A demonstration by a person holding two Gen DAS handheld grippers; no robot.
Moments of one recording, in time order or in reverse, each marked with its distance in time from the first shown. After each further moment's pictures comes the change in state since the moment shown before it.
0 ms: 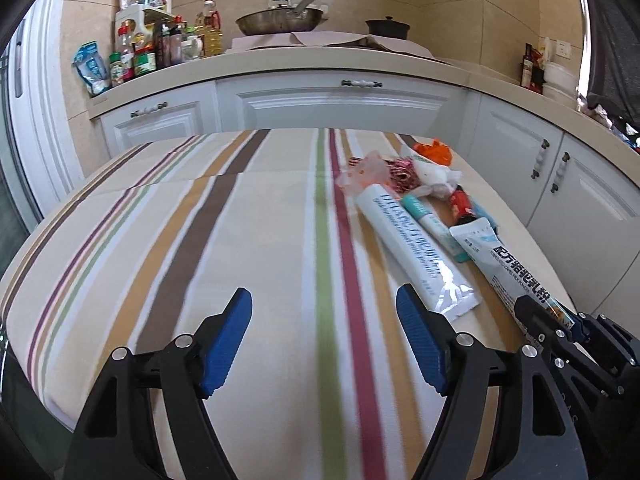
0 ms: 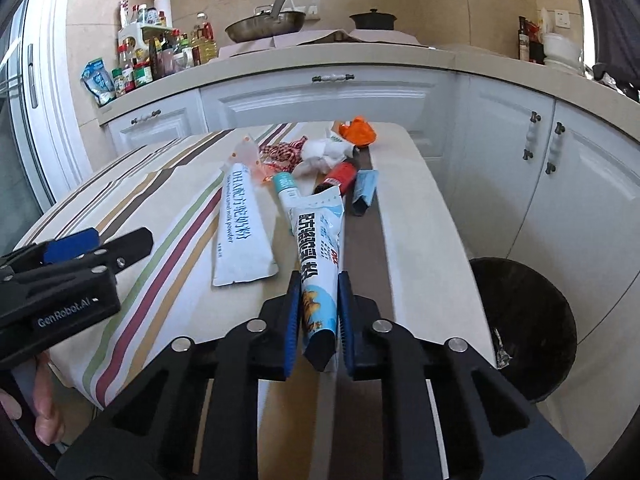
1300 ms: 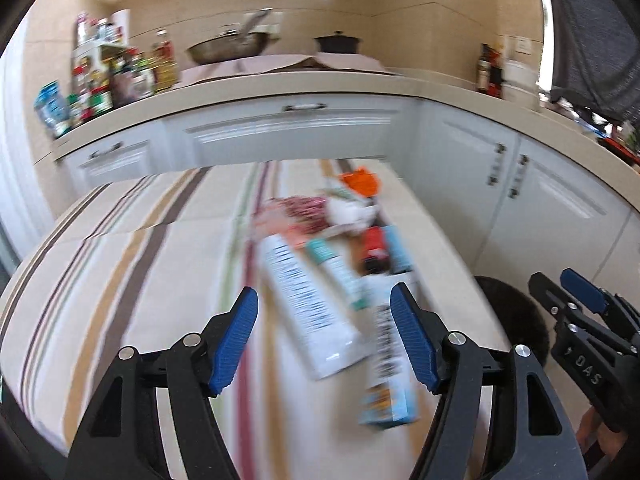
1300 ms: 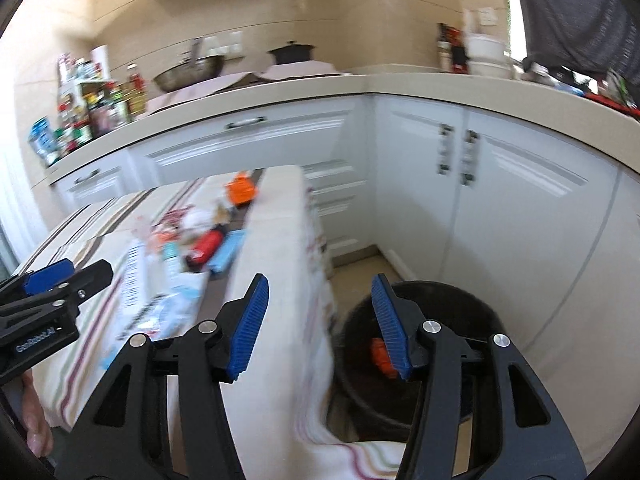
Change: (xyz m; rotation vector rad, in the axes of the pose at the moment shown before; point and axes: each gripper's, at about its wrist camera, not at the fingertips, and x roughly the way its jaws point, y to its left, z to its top) left arm -0.012 -0.063 0.029 0.061 -0.046 -0.059; right arm -0.032 -0.079 0.029 0.101 -0.092 -0.134
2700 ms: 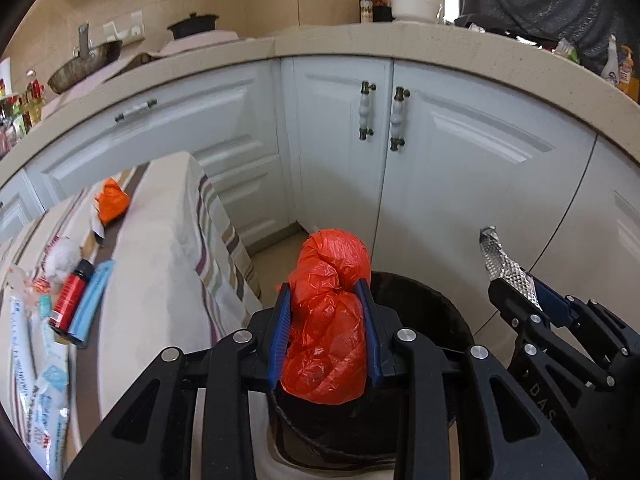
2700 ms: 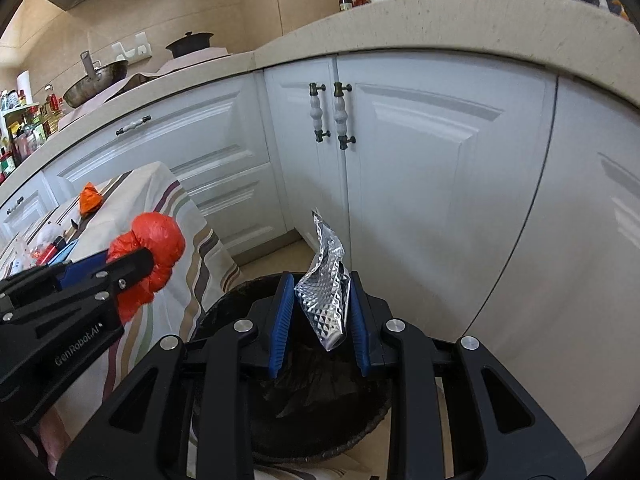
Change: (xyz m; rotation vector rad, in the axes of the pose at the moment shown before) left arm 0.100 -0.228 0.010 0.215 0.092 -0.236; right arm 0.058 -0.201 -0.013 0.165 0.069 -0.189
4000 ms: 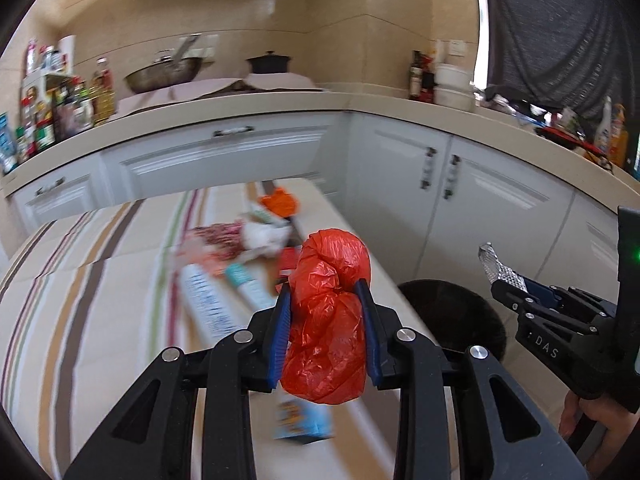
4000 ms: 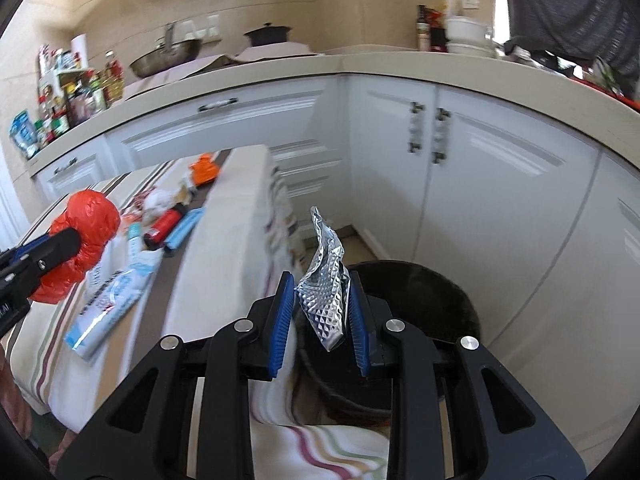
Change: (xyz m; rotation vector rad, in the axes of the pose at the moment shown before) left arm -0.140 0.145 -0.056 -0.067 -0.178 0.008; right arm -0.084 0.121 -0.022 -0.117 -0.008 0.075
